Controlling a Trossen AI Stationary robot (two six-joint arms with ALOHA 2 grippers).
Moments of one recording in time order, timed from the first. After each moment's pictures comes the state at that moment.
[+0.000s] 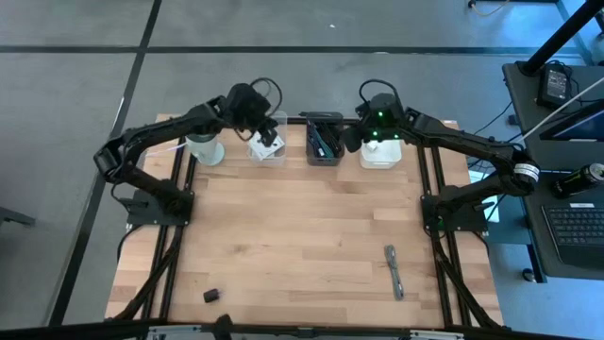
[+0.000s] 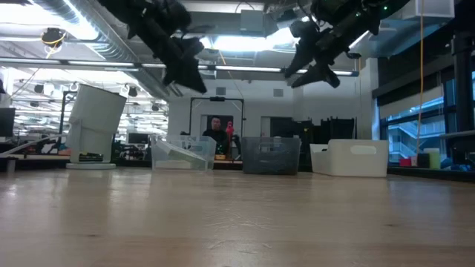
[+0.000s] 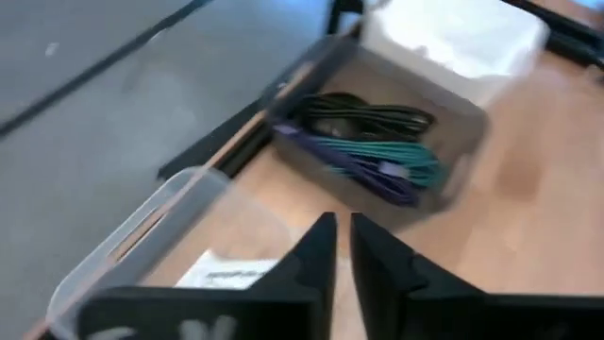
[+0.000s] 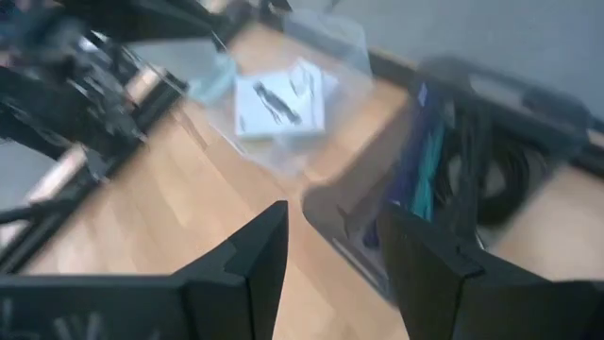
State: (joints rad) left arm 0.66 1.41 1.10 -0.37 0.10 -0.08; right arm -0.54 1.32 1.06 -0.35 -0.13 0.47
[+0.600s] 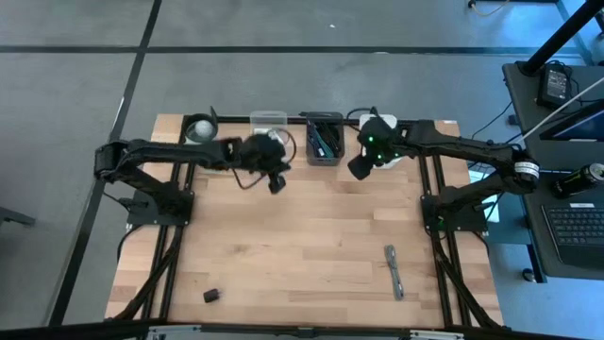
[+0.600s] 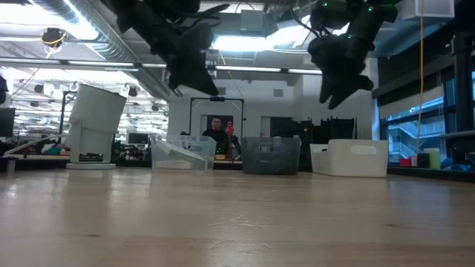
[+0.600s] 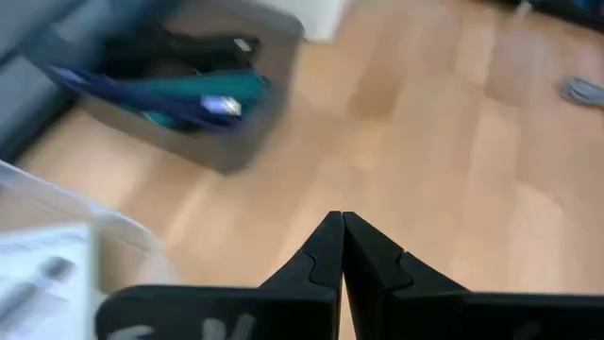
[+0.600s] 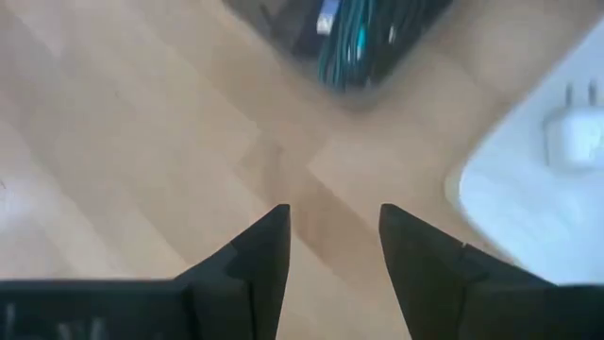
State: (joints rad) left arm 0.24 1.39 0.95 -0.25 -0.05 -0.20; right arm -0.38 1.32 1.06 -0.81 0.01 0.50
